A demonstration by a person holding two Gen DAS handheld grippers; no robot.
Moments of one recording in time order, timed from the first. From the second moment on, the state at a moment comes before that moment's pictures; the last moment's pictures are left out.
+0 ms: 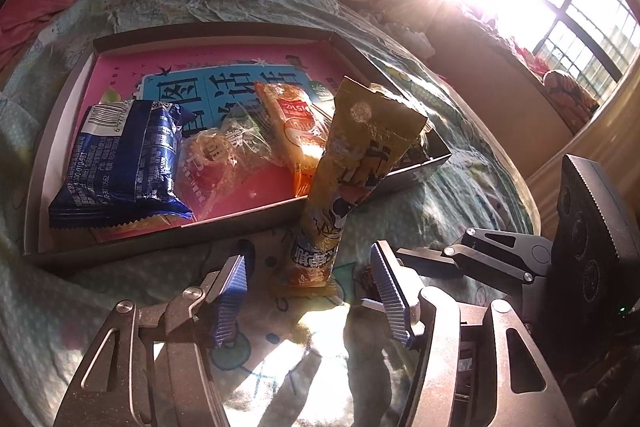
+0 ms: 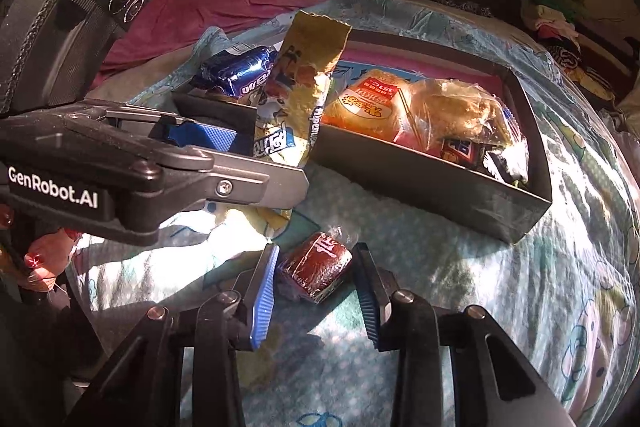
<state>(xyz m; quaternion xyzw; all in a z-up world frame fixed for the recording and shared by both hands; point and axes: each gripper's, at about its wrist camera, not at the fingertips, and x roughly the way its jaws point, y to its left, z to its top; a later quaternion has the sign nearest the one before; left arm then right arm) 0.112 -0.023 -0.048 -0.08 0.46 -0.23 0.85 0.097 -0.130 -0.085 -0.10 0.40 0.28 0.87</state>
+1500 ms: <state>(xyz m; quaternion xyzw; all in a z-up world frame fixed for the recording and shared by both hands) 0.133 0.011 -0.010 -0.11 0.42 -0.19 0.88 0.126 -0.153 -0.018 0.00 0.34 0.23 0.91</state>
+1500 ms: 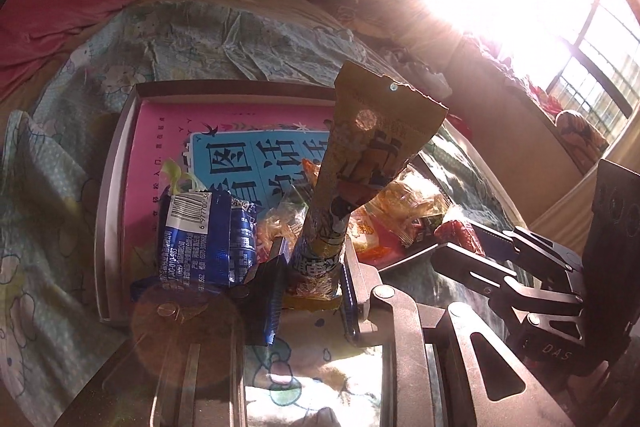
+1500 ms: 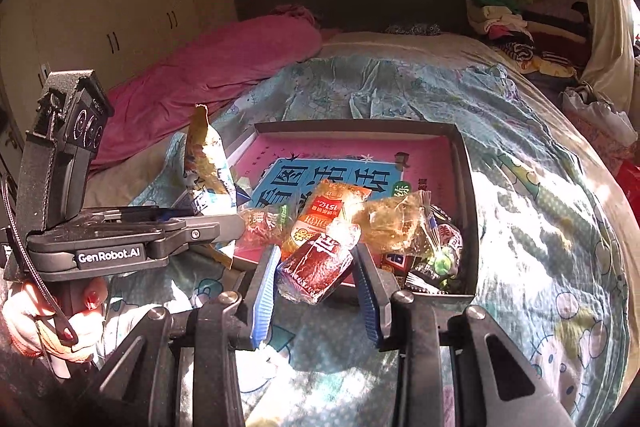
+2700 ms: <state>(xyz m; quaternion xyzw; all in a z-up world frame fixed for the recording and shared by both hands) 0.143 0.009 -0.020 -0.09 0.43 -0.18 0.88 0.159 -0.134 -0.038 -0.02 0.36 0.18 0.92</state>
